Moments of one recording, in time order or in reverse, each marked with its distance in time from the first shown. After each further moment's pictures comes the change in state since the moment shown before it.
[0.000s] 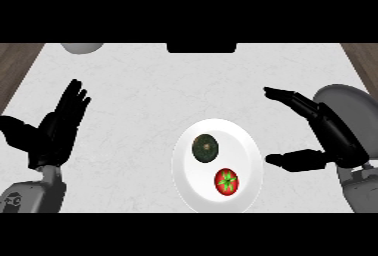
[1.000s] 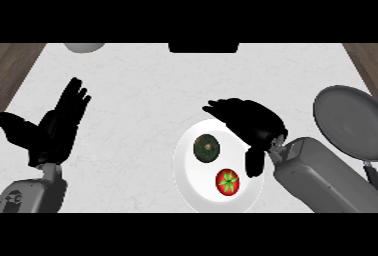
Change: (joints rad) left arm -0.015 -0.014 0.018 0.006 -0.013 -0.011 0.015; right arm -0.367 0.121 0.334 0.103 0.287 0.525 0.567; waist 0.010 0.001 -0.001
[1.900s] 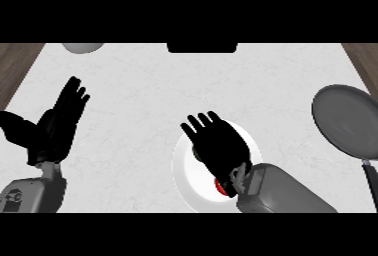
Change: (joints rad) left arm -0.009 -0.022 0.036 0.009 -0.026 -0.032 -0.001; right arm 0.049 0.216 0.081 -0.081 0.314 0.163 0.178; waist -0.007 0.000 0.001
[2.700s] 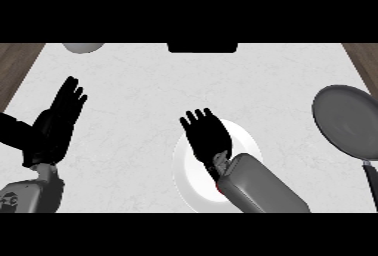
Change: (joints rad) left arm 0.010 -0.018 0.026 -0.039 -0.015 -0.027 0.033; right arm -0.005 0.153 -0.074 0.277 0.222 -0.054 -0.102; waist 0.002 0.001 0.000
